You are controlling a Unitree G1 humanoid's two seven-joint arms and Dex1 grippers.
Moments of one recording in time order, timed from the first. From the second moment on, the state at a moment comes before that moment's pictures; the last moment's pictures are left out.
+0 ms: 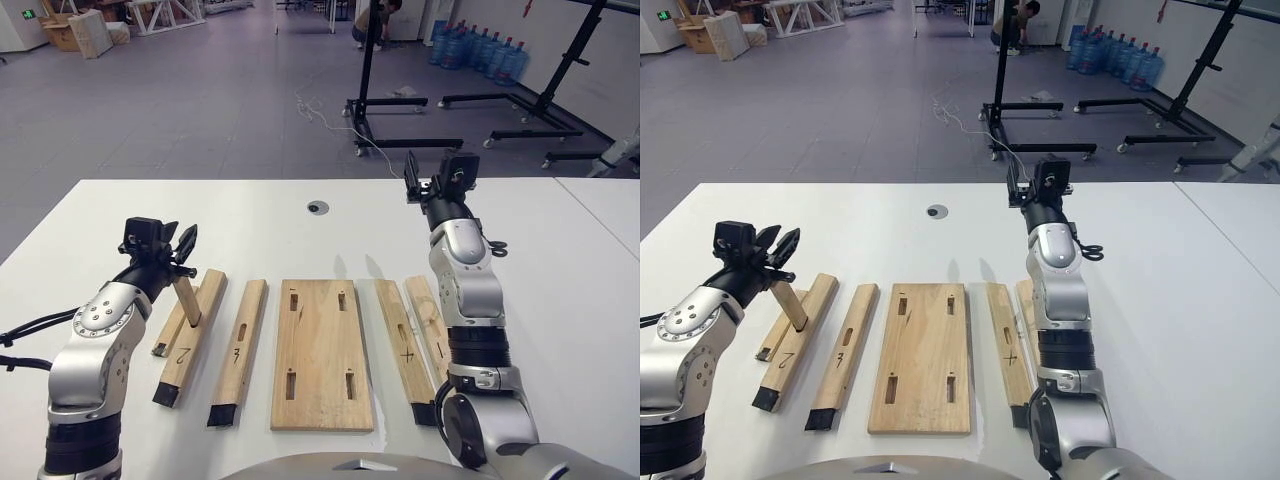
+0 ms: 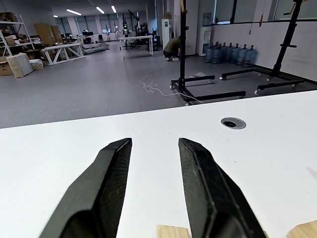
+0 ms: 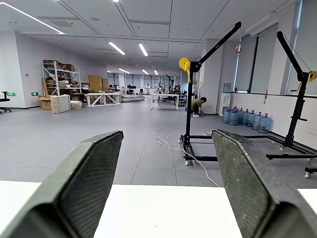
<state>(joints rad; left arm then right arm) -0.03 0.44 0.26 -0.43 -0.34 0.60 -0.23 -0.48 -0.11 -0.14 0.03 0.06 0.17 0.02</state>
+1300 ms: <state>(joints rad) 0.00 0.39 0.29 -0.42 -0.41 0.57 -0.23 -0.49 -0.10 -0.13 0.02 0.08 0.16 0.01</state>
